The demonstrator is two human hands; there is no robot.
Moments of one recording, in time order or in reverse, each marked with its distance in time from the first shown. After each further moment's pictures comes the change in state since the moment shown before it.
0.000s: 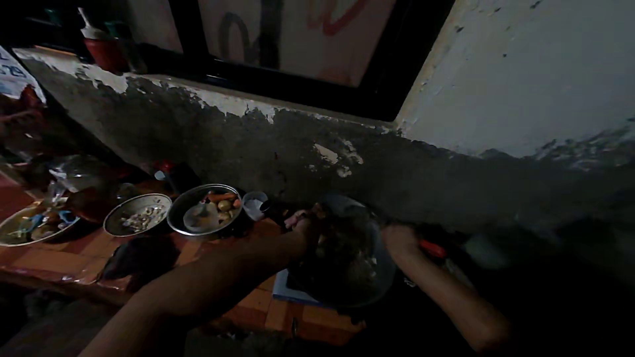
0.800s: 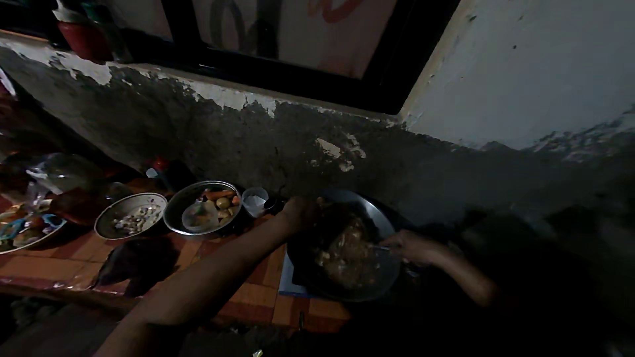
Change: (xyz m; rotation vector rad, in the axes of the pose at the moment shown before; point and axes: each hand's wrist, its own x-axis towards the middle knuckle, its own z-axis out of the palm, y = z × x) left_hand 0.009 -0.054 -0.012 -0.170 0.145 0.145; right_hand -0.011 0.039 -0.005 0.524 -0.290 -0.235
